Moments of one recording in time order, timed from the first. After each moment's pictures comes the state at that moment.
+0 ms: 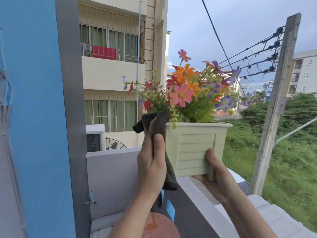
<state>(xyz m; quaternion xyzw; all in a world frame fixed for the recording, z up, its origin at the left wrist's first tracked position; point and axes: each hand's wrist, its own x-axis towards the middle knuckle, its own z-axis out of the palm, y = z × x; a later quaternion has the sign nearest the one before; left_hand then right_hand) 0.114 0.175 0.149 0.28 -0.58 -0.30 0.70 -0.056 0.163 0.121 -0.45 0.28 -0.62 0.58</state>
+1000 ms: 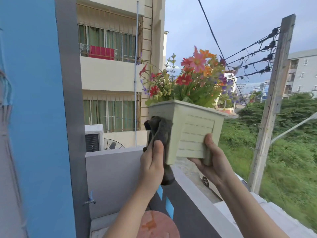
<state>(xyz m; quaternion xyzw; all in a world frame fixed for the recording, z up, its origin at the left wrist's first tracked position) 0.119 0.173 0.133 0.28 -0.62 -0.30 0.66 -0.049 0.163 0.147 -0.37 0.21 -0.66 0.62</state>
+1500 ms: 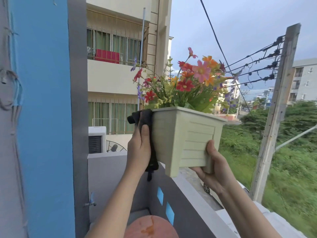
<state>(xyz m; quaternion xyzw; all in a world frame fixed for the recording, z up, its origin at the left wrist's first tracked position) 0.151 0.129 0.163 0.39 -0.59 -0.21 0.67 -0.044 0.163 0.148 -0.40 0.22 -0.62 0.63</state>
